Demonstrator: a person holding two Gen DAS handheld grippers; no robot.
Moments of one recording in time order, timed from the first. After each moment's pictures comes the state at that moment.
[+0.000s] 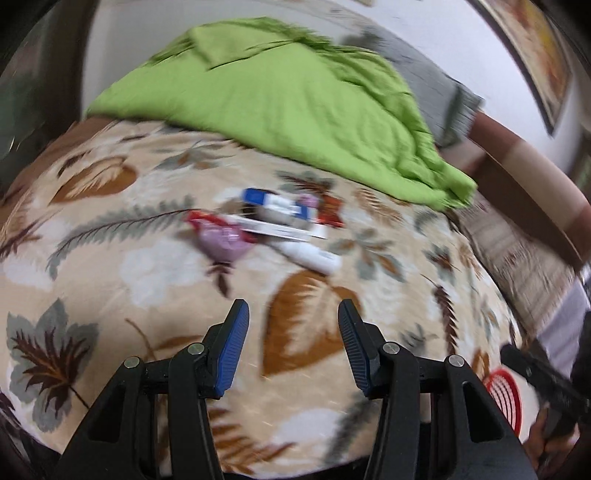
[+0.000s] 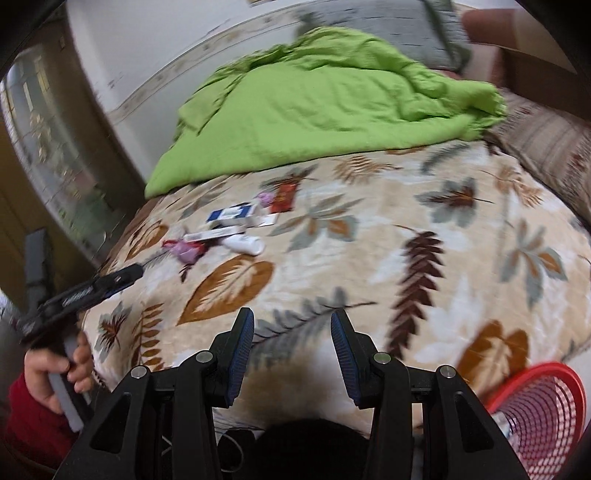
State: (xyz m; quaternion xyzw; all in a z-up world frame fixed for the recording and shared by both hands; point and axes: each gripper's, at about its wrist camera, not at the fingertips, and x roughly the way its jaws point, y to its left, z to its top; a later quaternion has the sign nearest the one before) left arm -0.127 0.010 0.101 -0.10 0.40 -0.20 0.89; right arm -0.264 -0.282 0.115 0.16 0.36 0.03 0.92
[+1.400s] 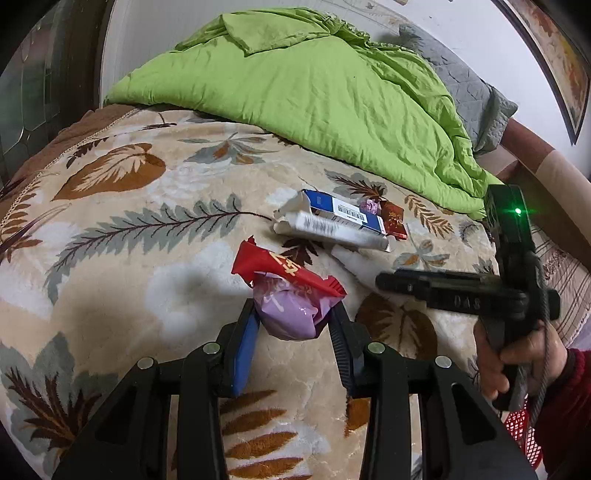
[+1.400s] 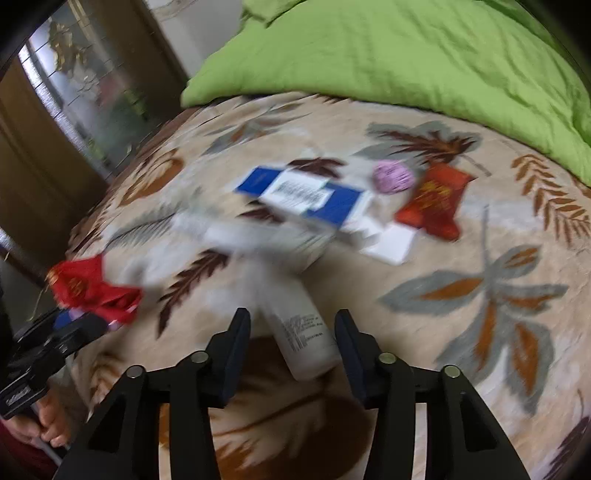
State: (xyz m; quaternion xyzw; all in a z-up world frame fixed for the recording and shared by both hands) left arm -0.074 0.039 0.058 -0.09 0.40 -0.17 0.90; right arm -0.010 -0.184 0.037 0.06 0.48 0.20 0.85
